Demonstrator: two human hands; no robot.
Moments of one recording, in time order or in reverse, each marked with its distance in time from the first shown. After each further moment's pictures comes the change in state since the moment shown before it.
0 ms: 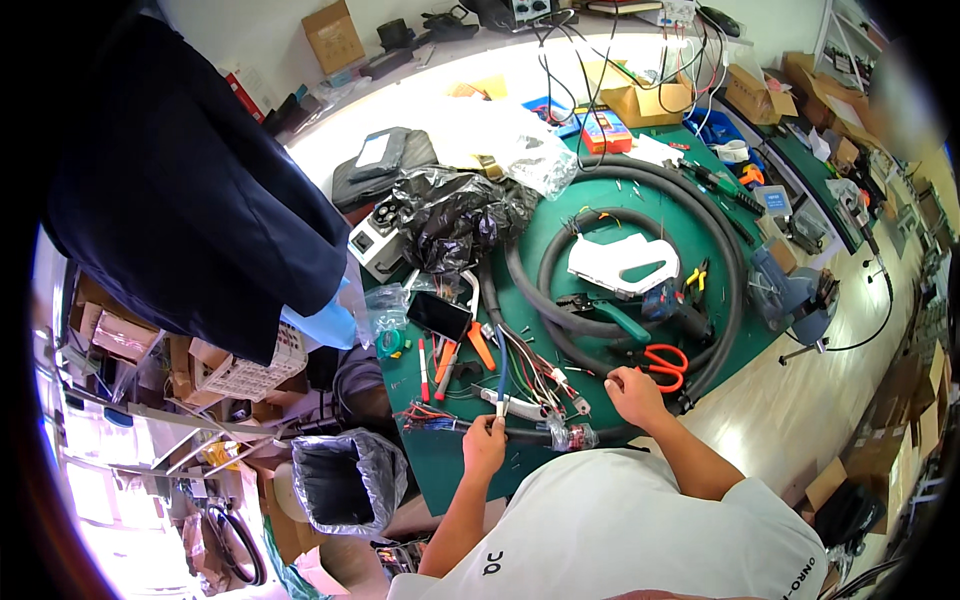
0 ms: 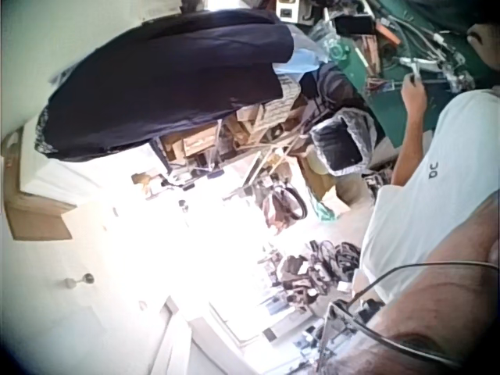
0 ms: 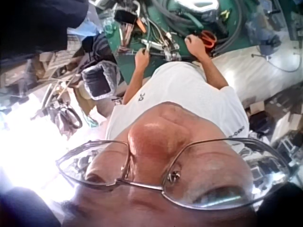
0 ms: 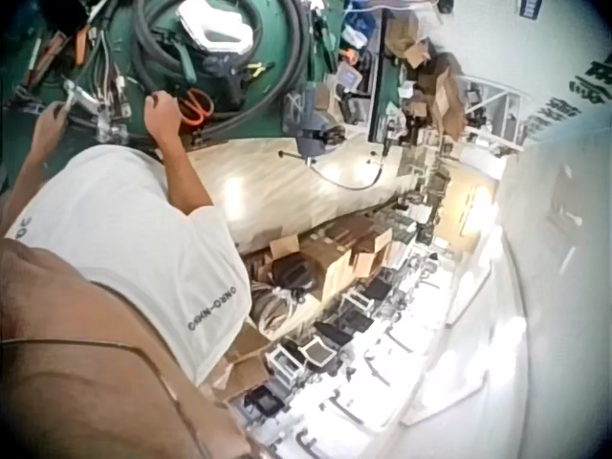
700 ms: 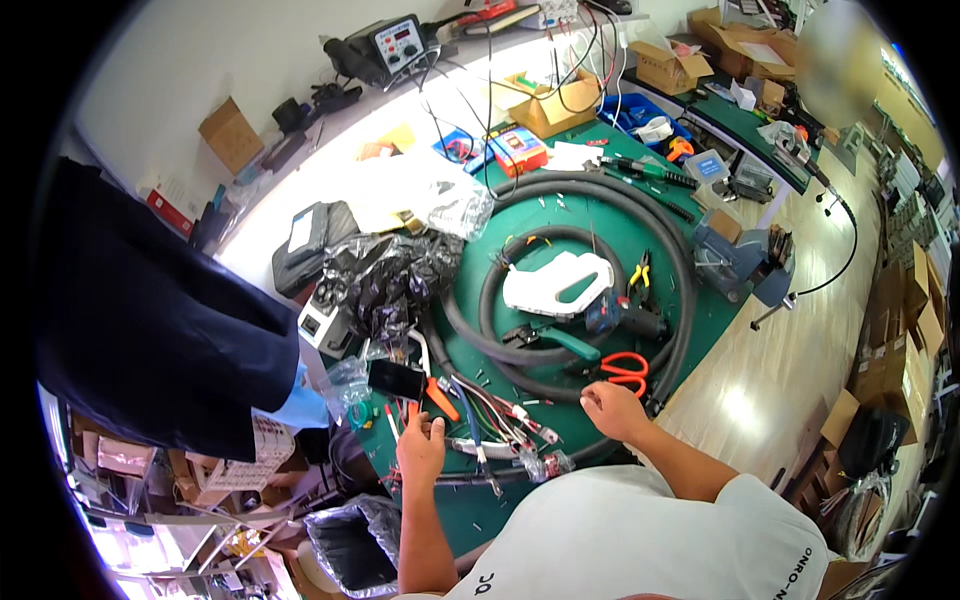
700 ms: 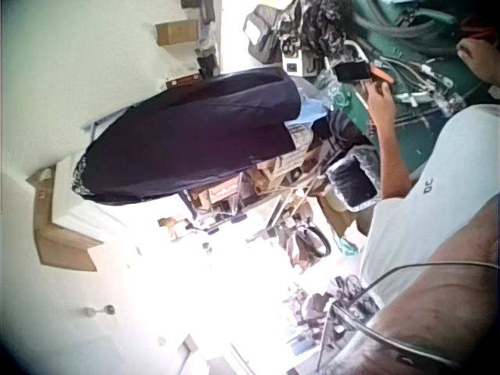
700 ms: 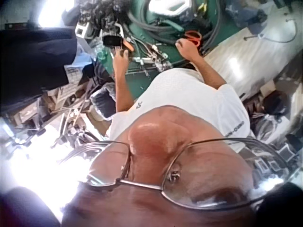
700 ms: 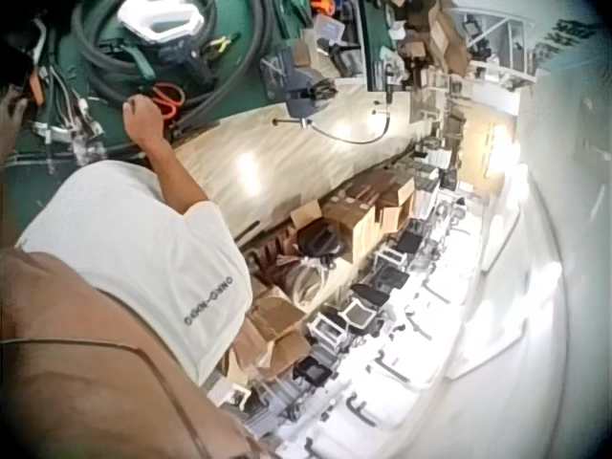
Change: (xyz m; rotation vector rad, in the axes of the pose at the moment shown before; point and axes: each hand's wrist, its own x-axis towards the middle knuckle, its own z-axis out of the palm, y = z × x) left_hand 0.047 0.110 -0.059 0.372 0.116 0.331; right_hand -0.010 0.012 -0.023 0.134 0.137 -0.026
